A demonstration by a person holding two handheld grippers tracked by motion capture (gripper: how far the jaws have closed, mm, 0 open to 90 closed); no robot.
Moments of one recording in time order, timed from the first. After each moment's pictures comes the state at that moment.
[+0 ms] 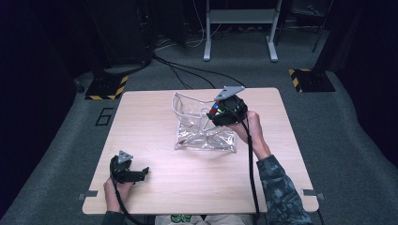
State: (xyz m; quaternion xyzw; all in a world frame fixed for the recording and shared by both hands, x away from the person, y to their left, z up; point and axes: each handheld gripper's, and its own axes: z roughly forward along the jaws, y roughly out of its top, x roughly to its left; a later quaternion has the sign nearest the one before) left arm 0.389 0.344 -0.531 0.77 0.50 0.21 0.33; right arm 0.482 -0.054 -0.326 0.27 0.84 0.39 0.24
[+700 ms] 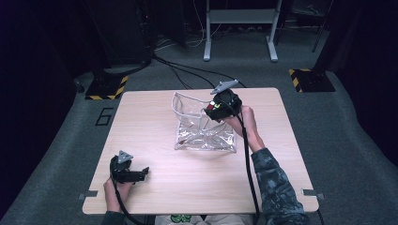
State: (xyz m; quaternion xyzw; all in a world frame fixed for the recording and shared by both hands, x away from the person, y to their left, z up) left arm 0.389 0.344 -0.531 0.77 0.50 0.21 0.33; right arm 0.518 -0.044 -0.340 0.29 0.85 0.37 0.22
